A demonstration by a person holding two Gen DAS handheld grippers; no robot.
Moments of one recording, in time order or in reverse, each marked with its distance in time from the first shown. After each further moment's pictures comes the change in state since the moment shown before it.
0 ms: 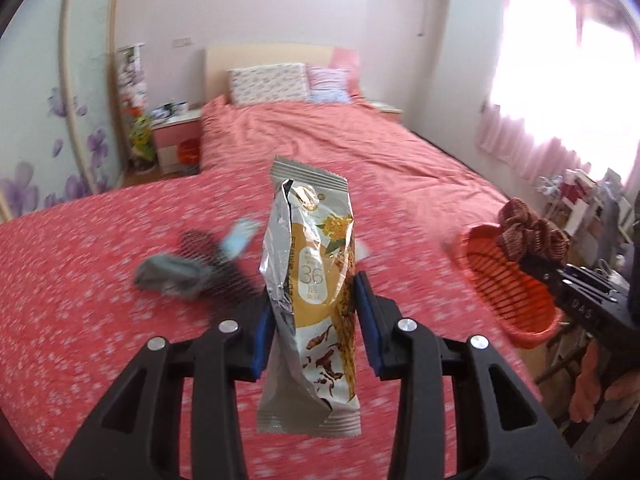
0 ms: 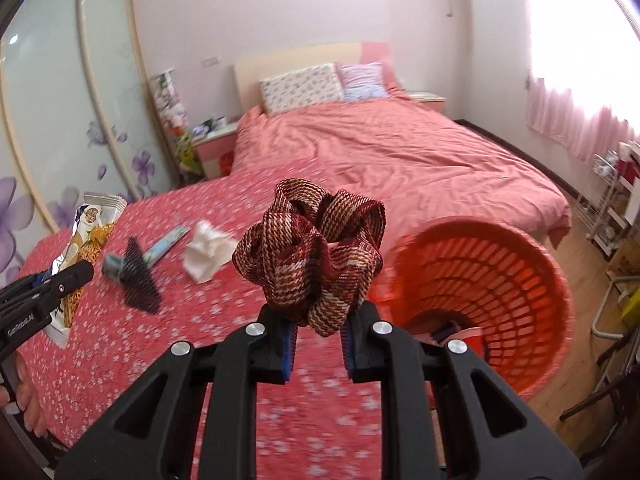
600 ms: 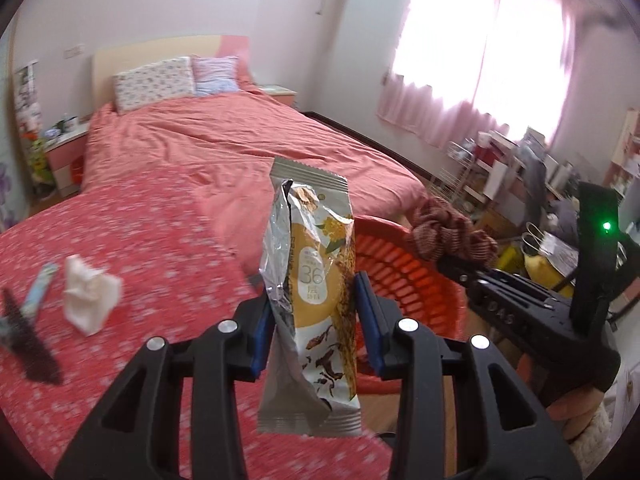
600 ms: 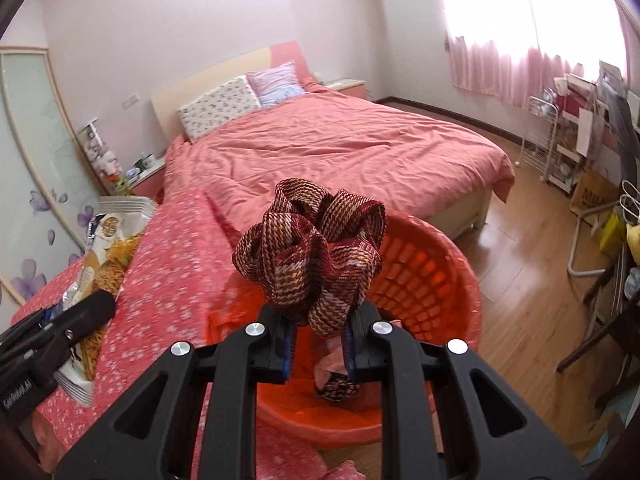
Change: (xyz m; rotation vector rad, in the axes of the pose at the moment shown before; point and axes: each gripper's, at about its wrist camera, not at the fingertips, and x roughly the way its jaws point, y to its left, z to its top) left arm 0.084 -0.196 0.020 0.150 0.069 -0.315; right arm 0.011 -0.139 -0.002 0.237 -0.003 -0.147
